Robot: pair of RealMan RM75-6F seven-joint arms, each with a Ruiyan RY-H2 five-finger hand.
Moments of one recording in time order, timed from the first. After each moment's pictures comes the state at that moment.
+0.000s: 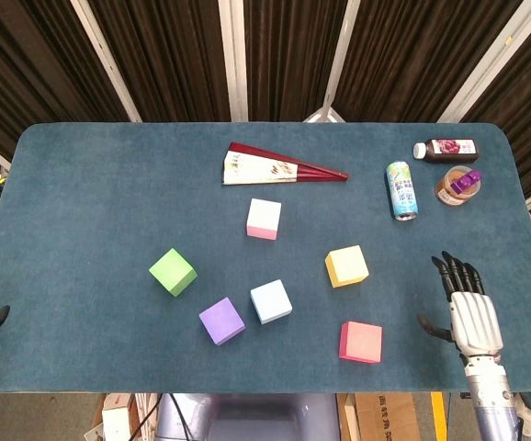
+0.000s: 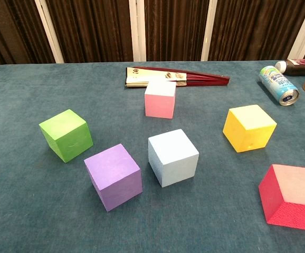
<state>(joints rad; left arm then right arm) -0.03 -1.14 -0.11 -1.64 1.41 1.61 0.15 0.15 -1.26 0.11 -1.73 -1.39 1.38 -0.09</state>
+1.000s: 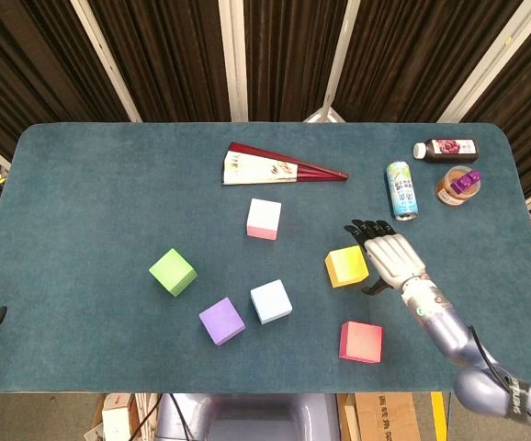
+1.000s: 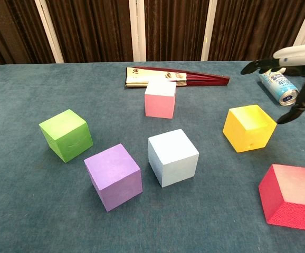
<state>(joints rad) -0.04 -1.15 -0.12 -1.66 1.38 1.59 0.22 0.73 -1.10 0.23 -1.83 -0.84 0.76 -0.43</state>
